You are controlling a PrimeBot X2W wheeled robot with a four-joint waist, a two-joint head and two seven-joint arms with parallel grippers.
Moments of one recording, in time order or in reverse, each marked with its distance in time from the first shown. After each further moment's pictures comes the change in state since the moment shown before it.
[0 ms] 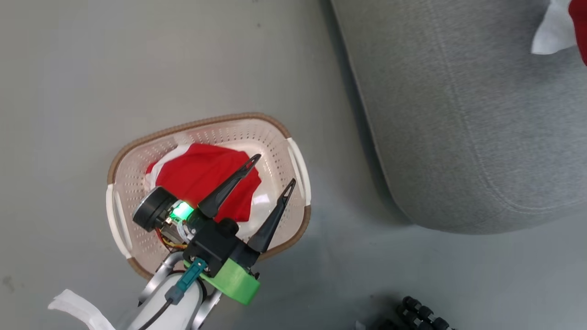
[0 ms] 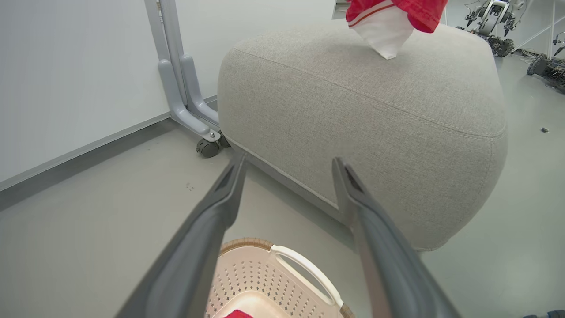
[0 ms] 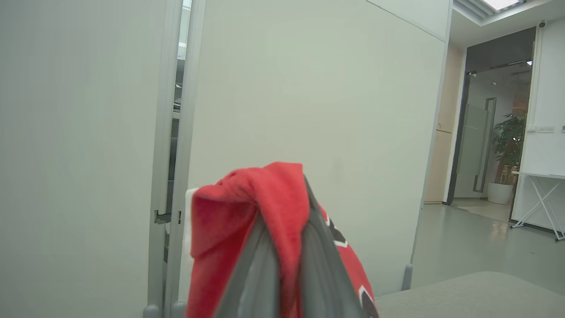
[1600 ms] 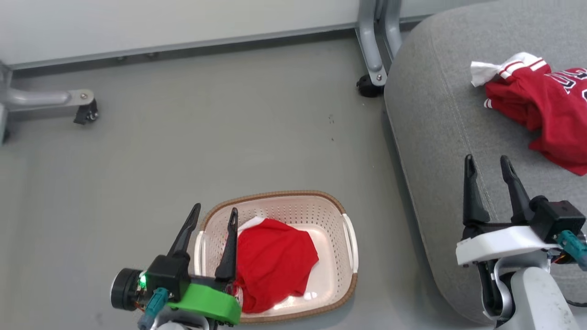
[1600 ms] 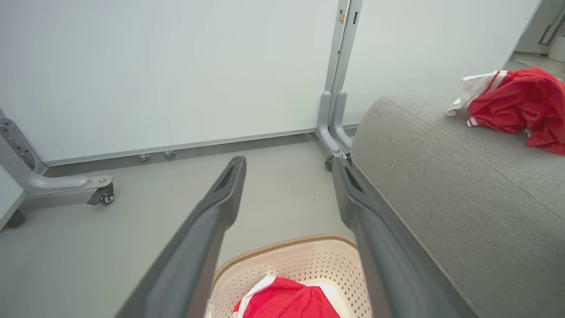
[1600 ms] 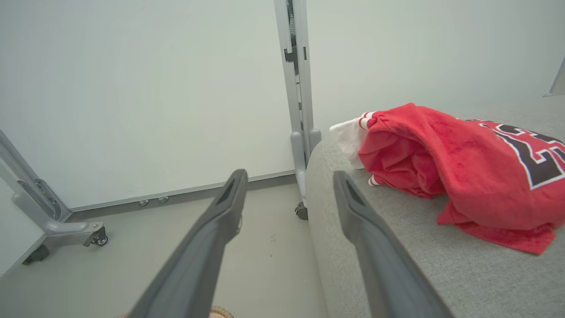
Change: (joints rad) left arm 0.247 -0.199 0.285 0.105 -0.069 0.114 -0.002; right arm 0.650 0.321 0.252 0.099 -0.118 0.000 0.000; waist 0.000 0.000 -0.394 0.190
